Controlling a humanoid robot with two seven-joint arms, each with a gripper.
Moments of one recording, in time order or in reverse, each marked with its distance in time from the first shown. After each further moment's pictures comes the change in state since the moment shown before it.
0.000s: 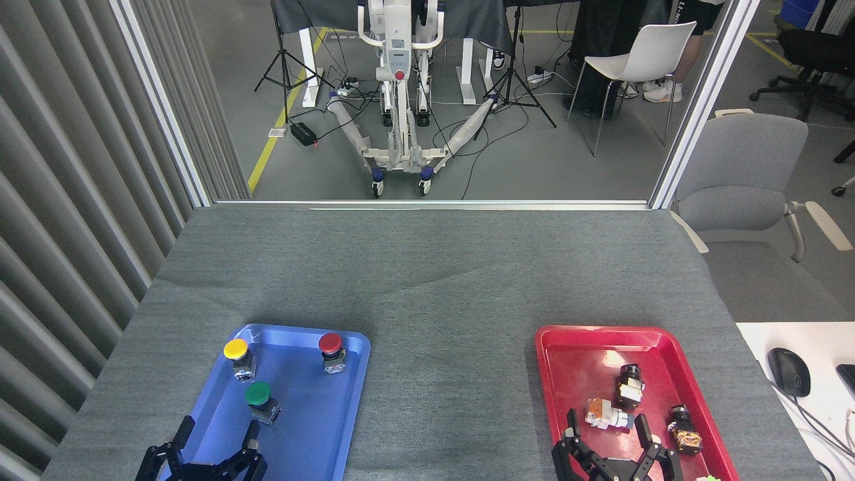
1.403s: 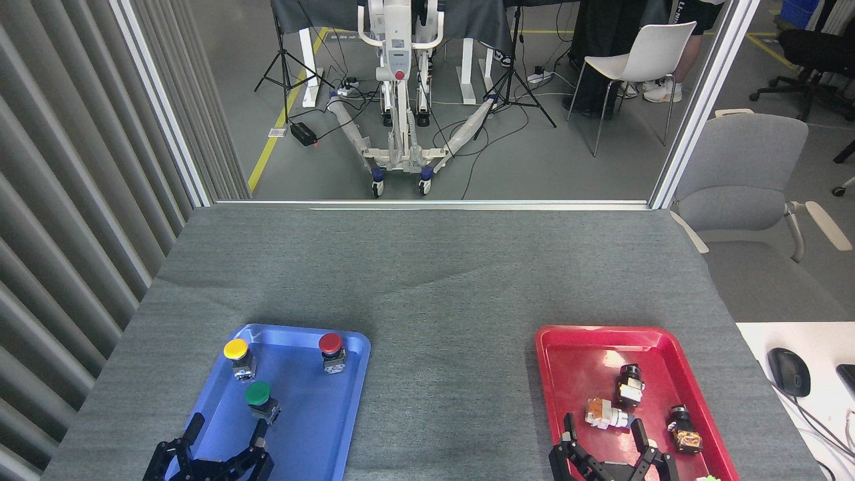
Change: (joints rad) left arm -0.023 -0.004 -0.003 0.031 0.000 -0.034 -0.007; right arm 0.007 0.006 0.003 0.004 0.000 0.000 0.001
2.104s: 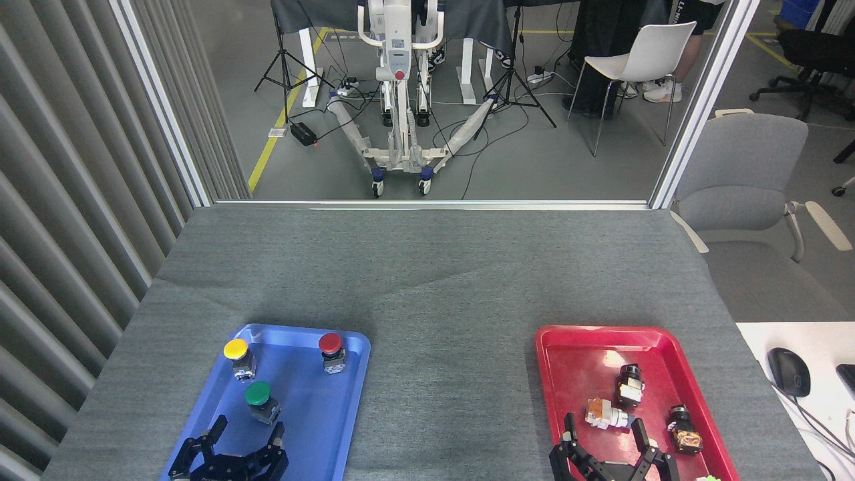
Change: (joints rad) left arm -0.153 0.006 -0.040 0.278 -0.020 -0.053 -0.008; right arm 0.000 -0.002 0.000 -0.001 0.000 0.000 0.004
